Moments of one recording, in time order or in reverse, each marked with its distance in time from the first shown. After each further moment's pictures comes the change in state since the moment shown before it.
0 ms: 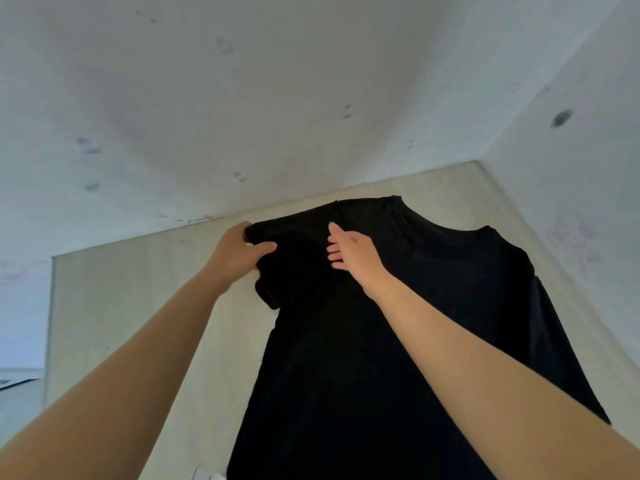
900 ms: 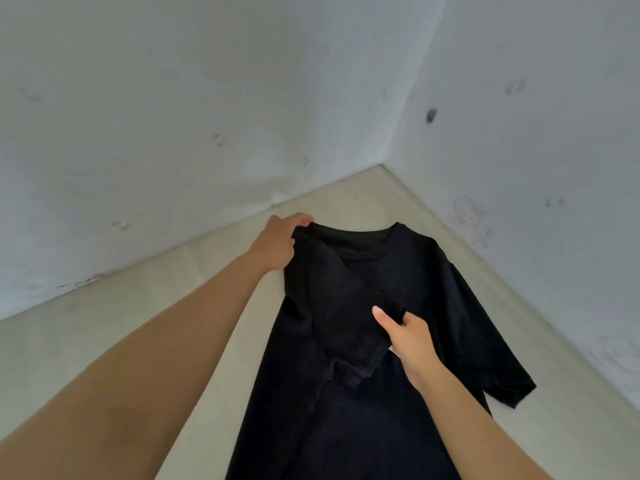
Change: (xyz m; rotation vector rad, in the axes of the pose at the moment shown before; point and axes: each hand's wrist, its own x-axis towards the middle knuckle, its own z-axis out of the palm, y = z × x) left_hand 0.084 0.065 0.178 0.615 -0.348 0.549; right_hand -0.087 0.131 -0.139 0.377 0.405 0.201
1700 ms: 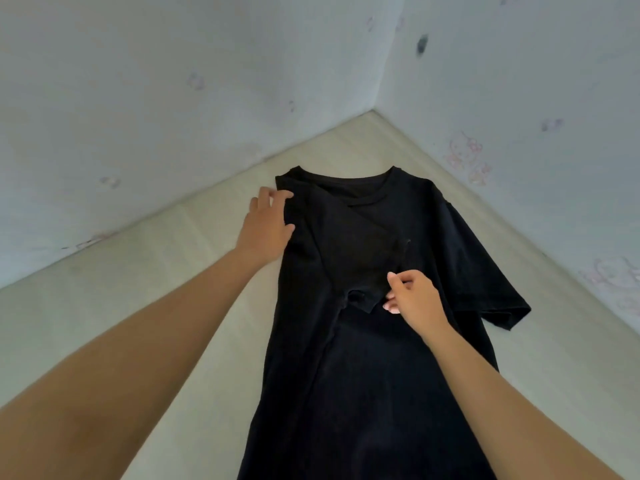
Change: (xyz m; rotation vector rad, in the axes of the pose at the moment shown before) left_hand -0.068 0.016 0.029 0.258 0.160 -0.033; right_hand -0.014 0.036 -0.020 -0.306 0.143 -0.134
